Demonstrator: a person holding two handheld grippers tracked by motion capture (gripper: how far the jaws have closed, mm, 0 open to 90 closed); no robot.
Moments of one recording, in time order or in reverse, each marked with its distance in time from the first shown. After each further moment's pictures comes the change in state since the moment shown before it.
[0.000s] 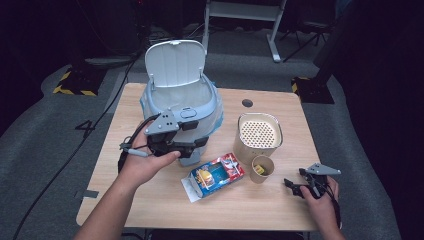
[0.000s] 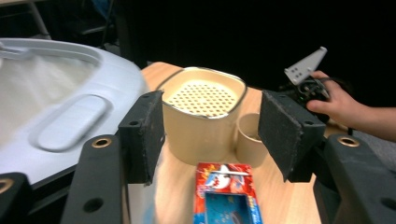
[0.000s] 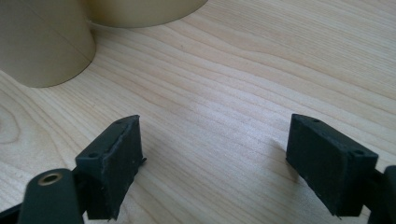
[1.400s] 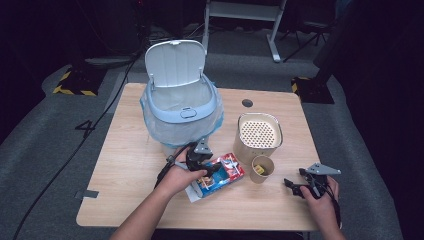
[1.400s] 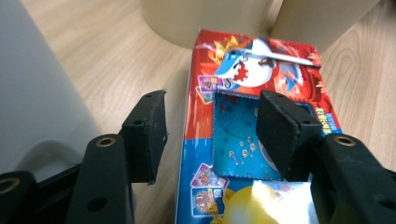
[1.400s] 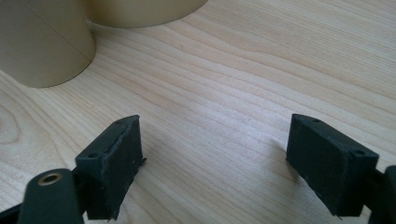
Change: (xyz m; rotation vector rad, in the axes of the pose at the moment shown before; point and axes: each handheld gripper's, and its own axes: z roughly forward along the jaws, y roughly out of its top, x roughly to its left) left arm 0.014 -0.117 0.131 0.391 -0.008 -0.095; right arm 0.000 0.000 0.000 0.001 0.001 0.001
